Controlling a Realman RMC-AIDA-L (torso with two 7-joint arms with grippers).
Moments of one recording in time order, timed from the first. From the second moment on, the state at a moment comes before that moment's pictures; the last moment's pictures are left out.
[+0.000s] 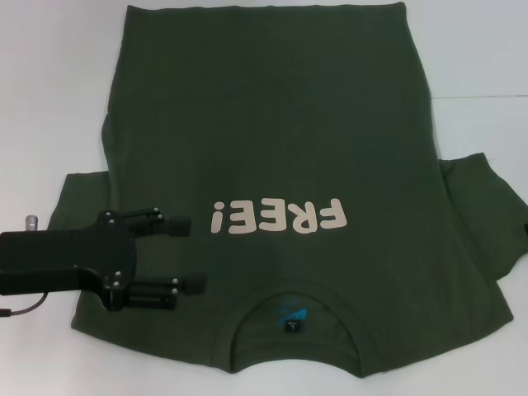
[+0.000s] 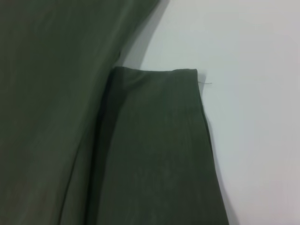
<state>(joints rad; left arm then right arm) -0.53 -2.13 0.49 0.90 2.16 1.92 -1.41 0.64 2.02 -0.70 -0.99 -2.91 -1.28 2.40</state>
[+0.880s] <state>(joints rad) -0.53 -2.14 0.49 0.90 2.16 1.91 -1.41 0.64 2.01 -0.68 -0.92 -2.89 -1.23 2.41</state>
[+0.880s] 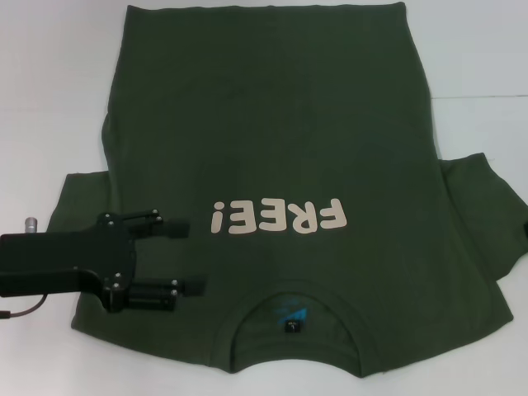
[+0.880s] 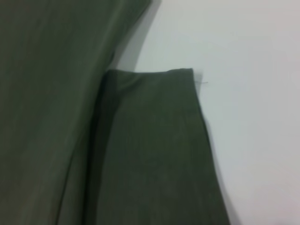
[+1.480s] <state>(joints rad) -0.53 -2.14 0.49 0.90 2.16 1.91 -1.41 0.64 2.00 -0.65 -0.87 -2.87 -1.18 2.40</state>
